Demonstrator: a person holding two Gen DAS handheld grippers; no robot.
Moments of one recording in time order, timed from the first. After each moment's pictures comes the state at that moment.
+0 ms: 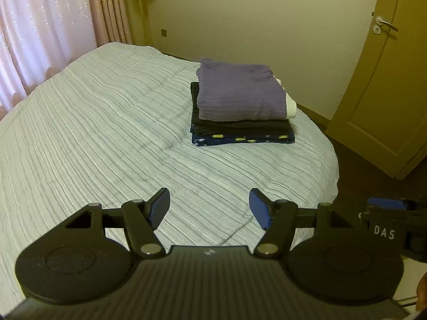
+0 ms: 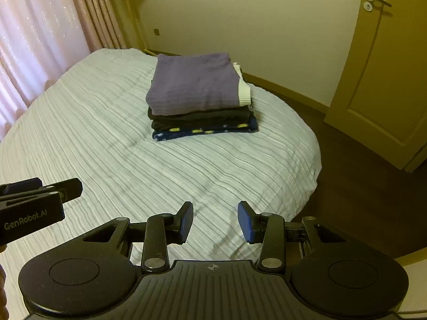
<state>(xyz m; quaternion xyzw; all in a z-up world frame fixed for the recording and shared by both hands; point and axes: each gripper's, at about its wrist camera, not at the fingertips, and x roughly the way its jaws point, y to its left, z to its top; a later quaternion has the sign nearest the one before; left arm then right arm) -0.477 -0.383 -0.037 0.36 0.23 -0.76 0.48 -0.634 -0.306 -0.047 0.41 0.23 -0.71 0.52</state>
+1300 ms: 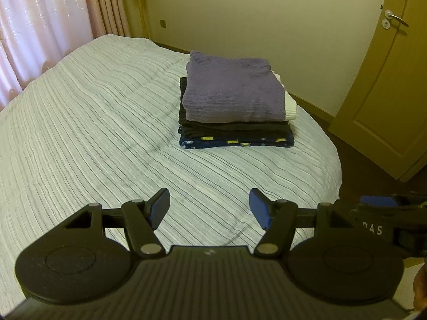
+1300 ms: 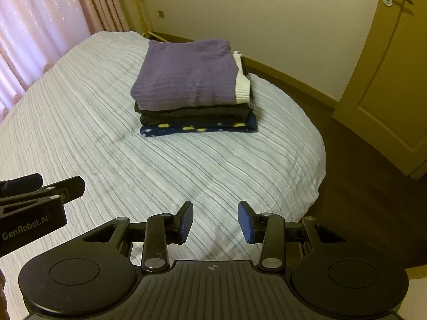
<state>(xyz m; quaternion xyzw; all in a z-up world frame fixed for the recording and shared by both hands) -0.538 -0.423 -0.061 0.38 0.25 -0.75 0.49 -0.692 -0.362 -0.075 0.43 0.27 -0.68 0.52</state>
